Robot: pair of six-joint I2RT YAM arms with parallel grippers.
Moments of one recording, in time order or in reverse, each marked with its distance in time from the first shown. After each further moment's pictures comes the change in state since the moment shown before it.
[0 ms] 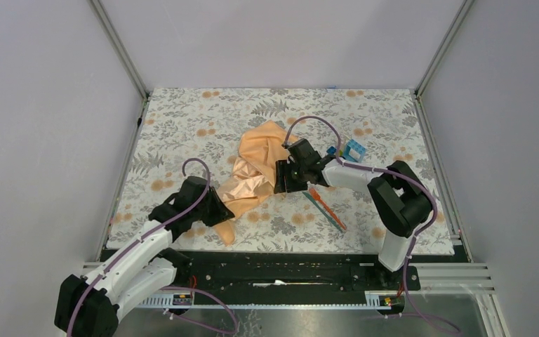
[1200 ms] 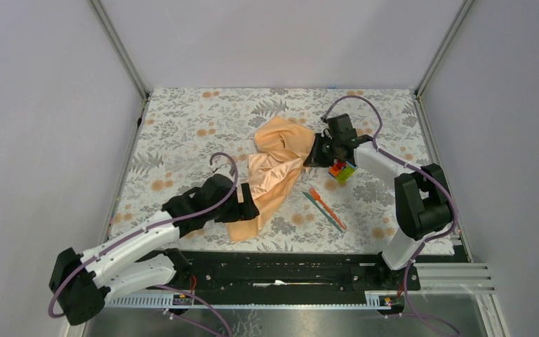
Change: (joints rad) left arm -0.341 0.143 0.187 -0.032 -0.208 0.101; right arm -0.293 -0.091 0.067 -0.103 -0.095 0.051
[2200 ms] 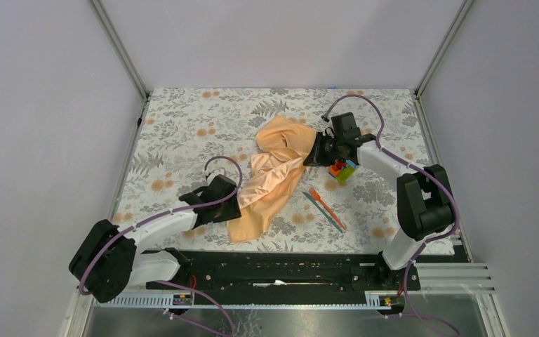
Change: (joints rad) left arm 0.168 0.208 -0.136 0.150 -0.104 0.002; right arm -0.040 -0.013 0.001 -0.007 -0.102 -0.037
